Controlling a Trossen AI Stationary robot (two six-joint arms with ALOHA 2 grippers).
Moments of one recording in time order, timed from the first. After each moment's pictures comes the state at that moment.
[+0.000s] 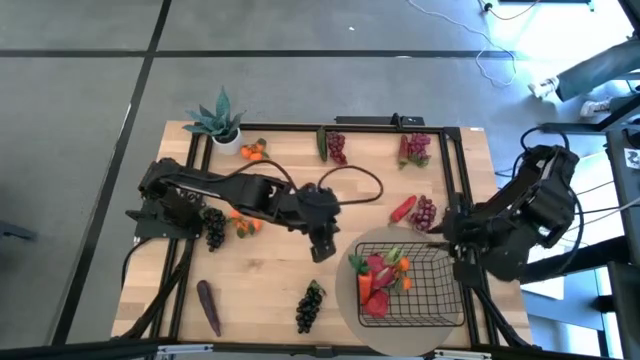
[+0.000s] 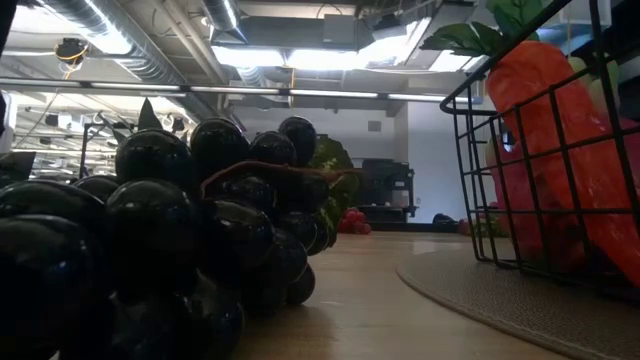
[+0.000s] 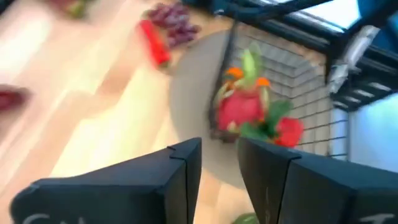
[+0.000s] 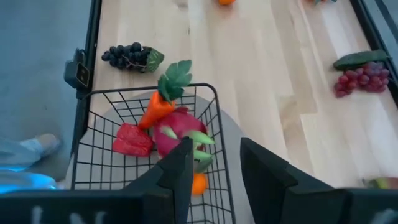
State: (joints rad) left arm -0.24 1.77 1.89 -0.82 -0.27 -0.53; right arm 0.87 1.27 1.66 -1.49 0.55 0.83
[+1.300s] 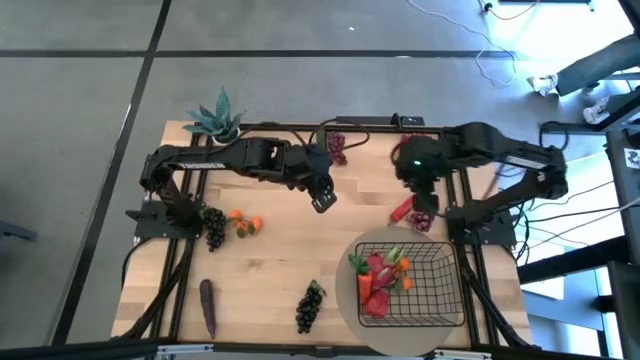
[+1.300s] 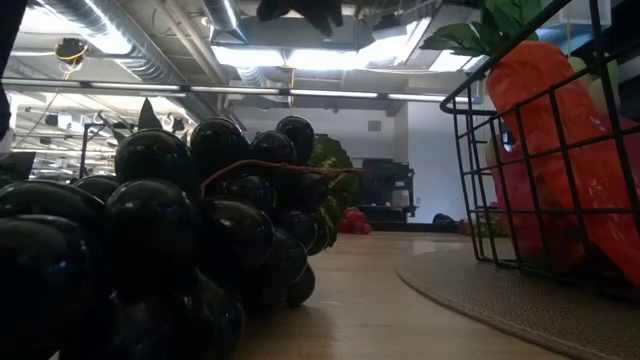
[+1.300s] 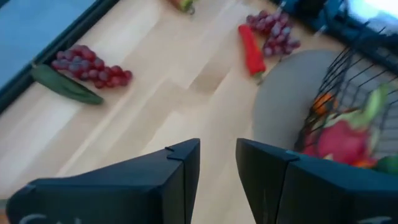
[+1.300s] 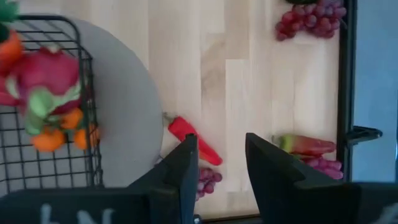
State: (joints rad) left arm 0.01 1.74 1.89 -0.97 -0.28 -0.52; right arm -0.05 1.37 1.66 -1.54 0.12 -0.08
